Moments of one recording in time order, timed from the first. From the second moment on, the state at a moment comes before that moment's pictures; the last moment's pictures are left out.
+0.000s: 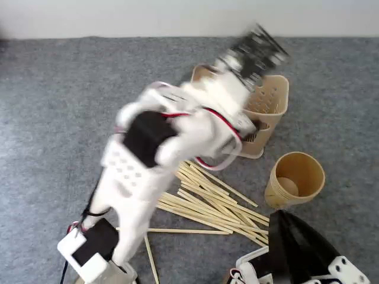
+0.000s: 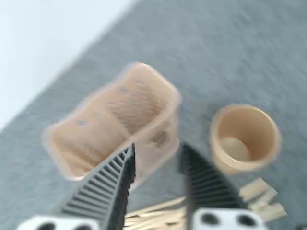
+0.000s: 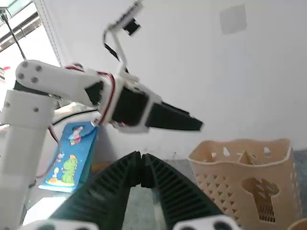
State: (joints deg) left arm 36.3 3.1 -50.4 99.0 -1.1; right arm -26.0 -104.4 19.5 87.6 -21.7
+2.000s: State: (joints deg) left arm -17.0 -90.9 71.7 70.4 -11.8; right arm -11.8 -70.2 35.0 95.2 2.9
